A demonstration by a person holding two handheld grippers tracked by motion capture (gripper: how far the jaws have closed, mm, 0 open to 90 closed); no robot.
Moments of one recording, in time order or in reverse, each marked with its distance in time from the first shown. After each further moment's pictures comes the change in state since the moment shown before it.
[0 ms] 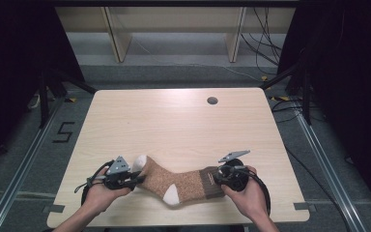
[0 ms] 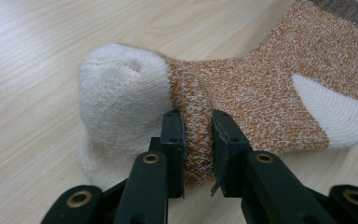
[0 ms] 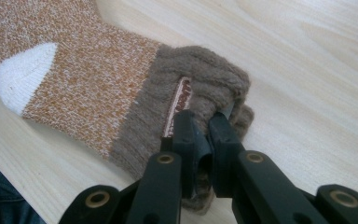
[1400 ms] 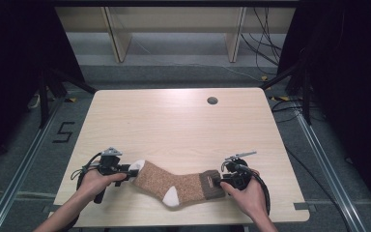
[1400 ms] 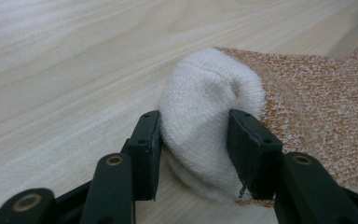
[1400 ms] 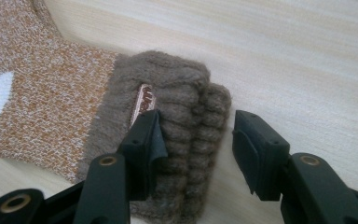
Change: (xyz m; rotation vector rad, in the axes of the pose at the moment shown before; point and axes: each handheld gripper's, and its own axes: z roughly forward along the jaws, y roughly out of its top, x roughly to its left) left arm 0.058 -0.005 0.015 0.132 0.009 -0.253; right arm -0.024 -0.012 0.024 0.024 0.027 0.244
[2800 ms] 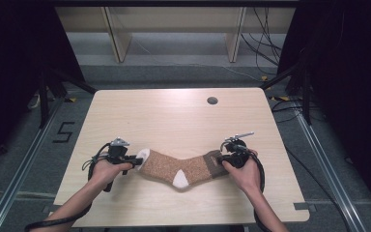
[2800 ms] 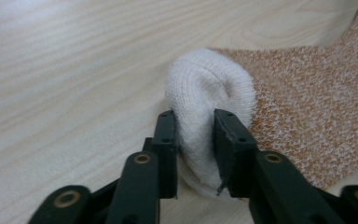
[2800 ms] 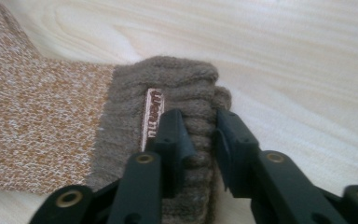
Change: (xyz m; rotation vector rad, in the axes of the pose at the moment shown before) left arm 0.002 0.030 0.020 -0.073 0.059 0.028; right arm -0.031 0.054 0.016 -0.077 -0.076 -0.078
